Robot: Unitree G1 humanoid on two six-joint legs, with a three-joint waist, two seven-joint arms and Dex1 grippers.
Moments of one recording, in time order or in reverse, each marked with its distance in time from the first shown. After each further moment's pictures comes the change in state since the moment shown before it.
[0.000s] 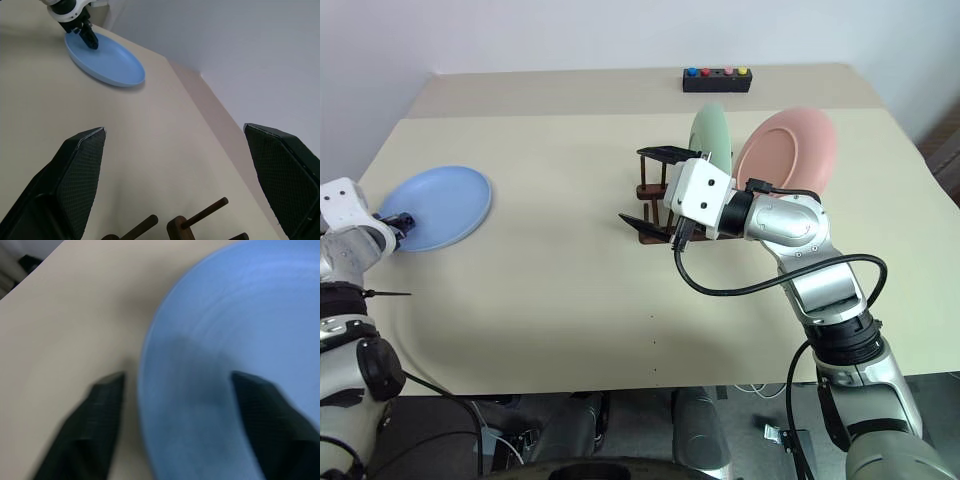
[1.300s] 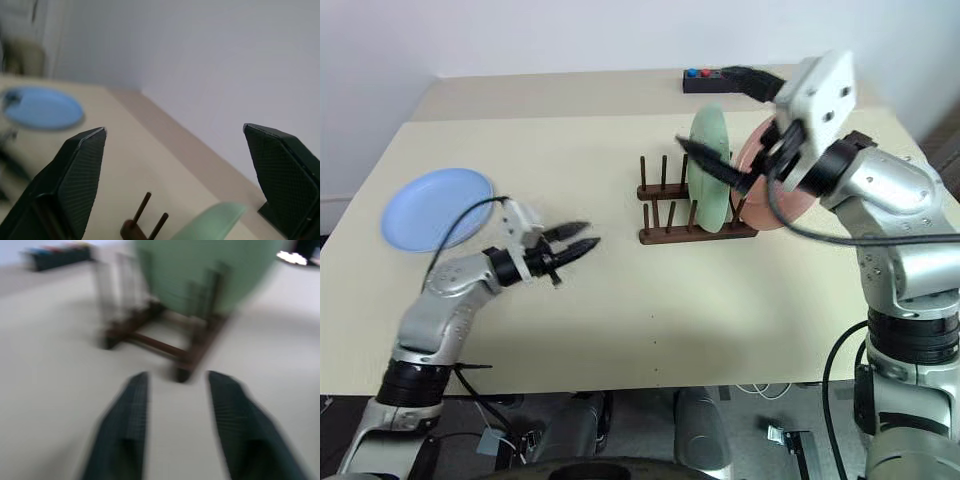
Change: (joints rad) left arm 0.422 -0.218 -0.441 -0.831 -0.164 -0.372 -0.705; right arm -0.036 -0.151 -0.229 -0.098 0.254 0.217 -0.072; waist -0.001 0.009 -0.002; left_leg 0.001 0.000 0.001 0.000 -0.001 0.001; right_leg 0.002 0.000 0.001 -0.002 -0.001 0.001
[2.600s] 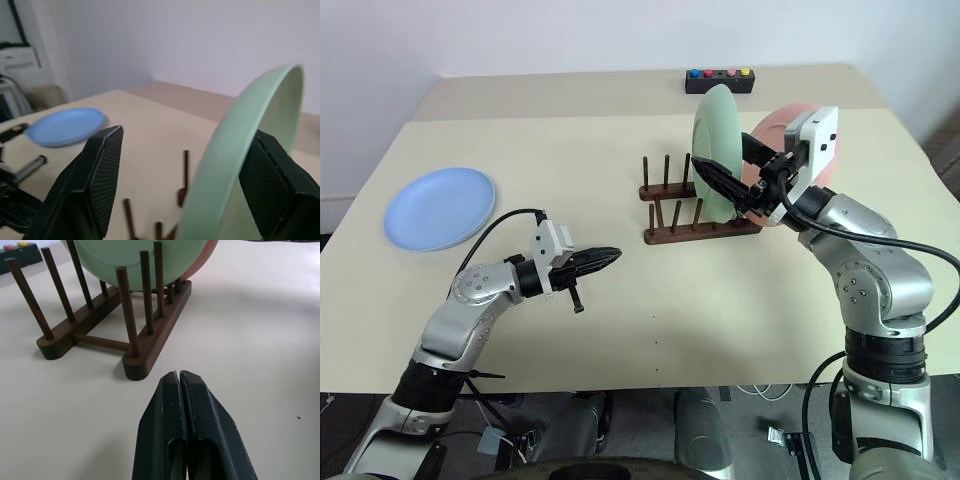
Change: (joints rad) left arm 0.026 -0.027 -0.223 -0.009 0.125 -0.112 -0.108; right arm 0.131 0.148 -0.142 0.117 0.267 0.173 -0.108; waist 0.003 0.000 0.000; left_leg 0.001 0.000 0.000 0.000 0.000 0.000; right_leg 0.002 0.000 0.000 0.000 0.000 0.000
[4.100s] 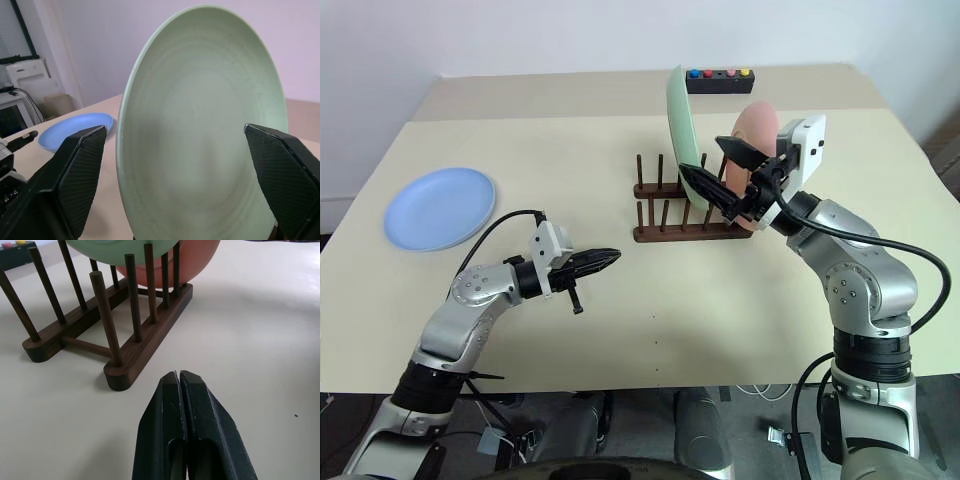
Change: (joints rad) left arm 0.006 0.002 0.003 -0.001 -0.002 0.002 -0.003; right arm 0.013 0.060 0.006 0.011 0.045 0.044 -0.010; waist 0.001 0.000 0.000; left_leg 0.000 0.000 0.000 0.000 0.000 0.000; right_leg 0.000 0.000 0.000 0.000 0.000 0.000
